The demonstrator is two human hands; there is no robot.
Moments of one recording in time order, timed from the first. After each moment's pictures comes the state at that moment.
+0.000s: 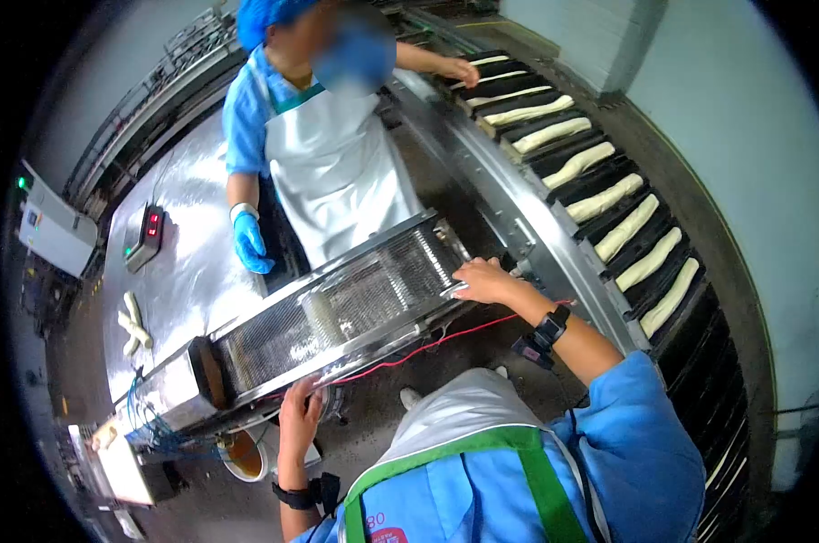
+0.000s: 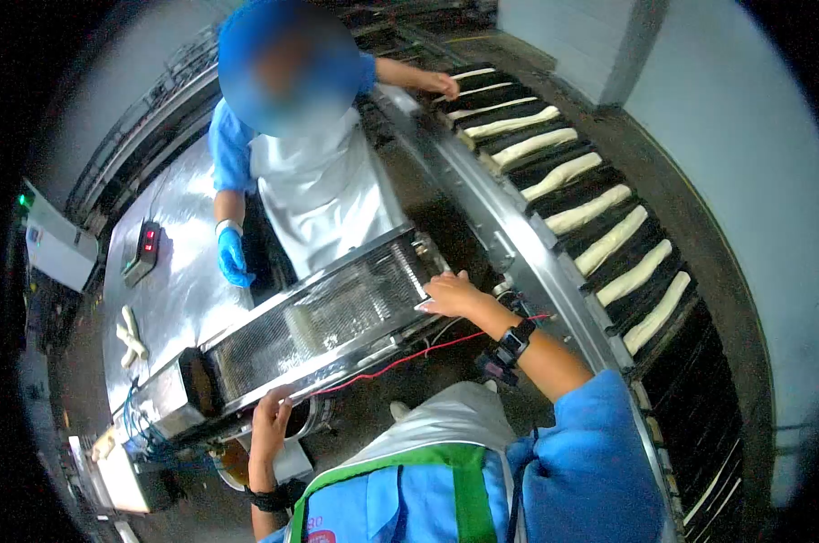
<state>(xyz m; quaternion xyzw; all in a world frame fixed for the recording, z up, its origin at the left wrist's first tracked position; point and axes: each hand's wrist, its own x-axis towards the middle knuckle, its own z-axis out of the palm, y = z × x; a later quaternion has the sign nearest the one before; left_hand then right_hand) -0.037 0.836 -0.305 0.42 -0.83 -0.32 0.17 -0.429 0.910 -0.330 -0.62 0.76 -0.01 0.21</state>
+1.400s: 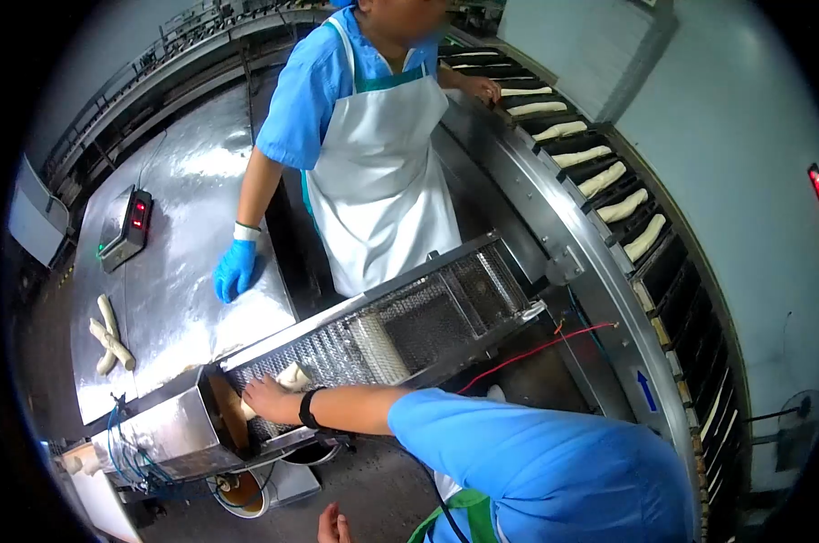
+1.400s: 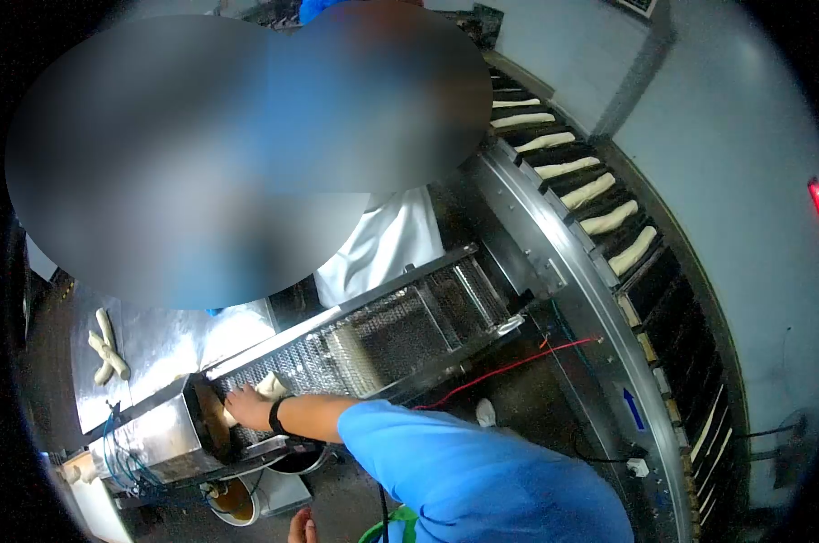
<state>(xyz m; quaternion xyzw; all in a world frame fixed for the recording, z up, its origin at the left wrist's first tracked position) 0.214 0.923 -0.336 0.57 -0.62 -0.51 0.19 0.062 0.694 -0.422 -0.81 0.56 -0.15 0.04</state>
